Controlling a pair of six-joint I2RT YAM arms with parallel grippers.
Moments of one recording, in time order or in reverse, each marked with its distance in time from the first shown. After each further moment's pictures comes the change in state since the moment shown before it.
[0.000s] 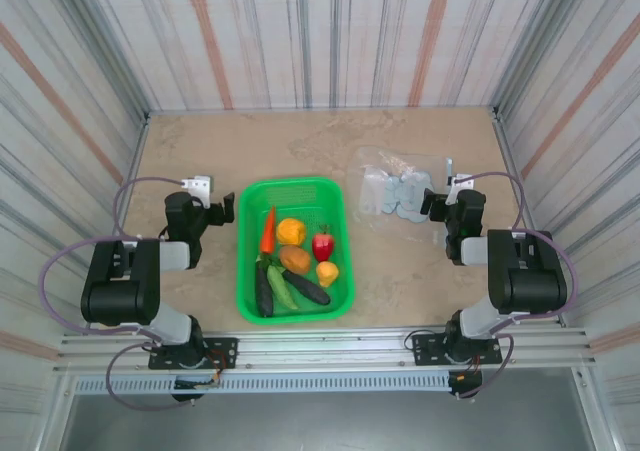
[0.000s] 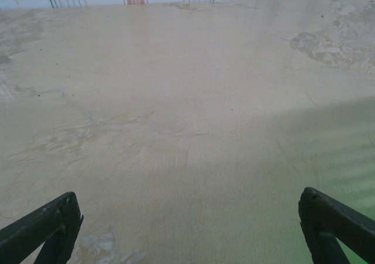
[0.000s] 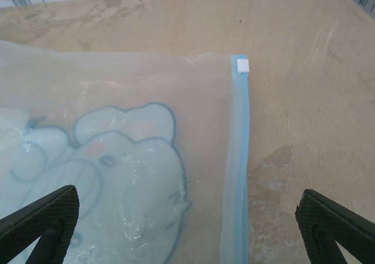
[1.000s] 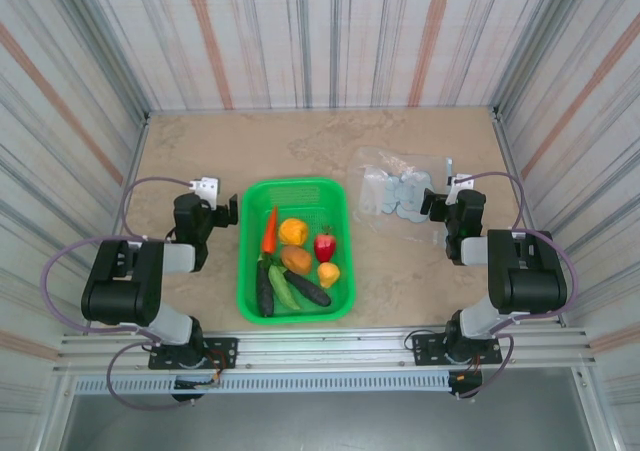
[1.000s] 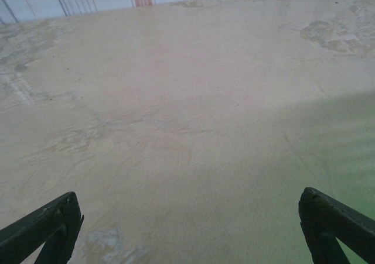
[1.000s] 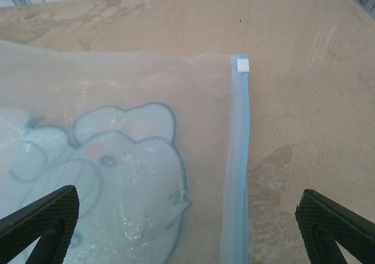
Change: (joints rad) left arm -0.062 0.000 -0.018 0.023 -0.124 0.043; right arm 0.000 0.000 0.000 -0.001 0.000 0.000
